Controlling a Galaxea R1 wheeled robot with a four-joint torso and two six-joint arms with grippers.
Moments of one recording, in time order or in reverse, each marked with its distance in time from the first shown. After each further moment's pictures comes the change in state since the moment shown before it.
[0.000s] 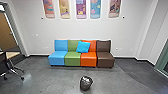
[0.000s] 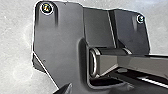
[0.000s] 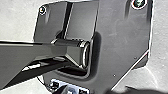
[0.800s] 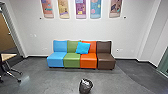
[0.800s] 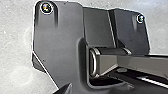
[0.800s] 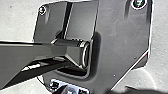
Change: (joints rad) left arm -0.001 0.002 0.000 0.000 0.000 0.000; right arm 0.002 0.000 -0.002 0.000 -0.001 0.000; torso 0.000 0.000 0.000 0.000
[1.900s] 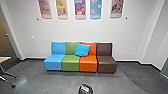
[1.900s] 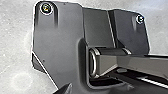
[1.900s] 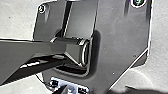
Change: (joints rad) left arm 0.001 0.001 0.000 0.000 0.000 0.000; right arm -0.008 0.000 -0.002 0.000 -0.001 0.000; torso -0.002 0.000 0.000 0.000
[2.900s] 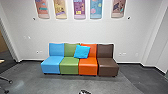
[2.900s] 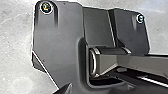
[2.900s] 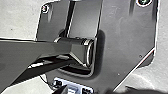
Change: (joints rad) left arm 0.000 0.003 0.000 0.000 0.000 0.000; right arm 0.000 0.020 -0.002 0.000 -0.001 0.000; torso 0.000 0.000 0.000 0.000
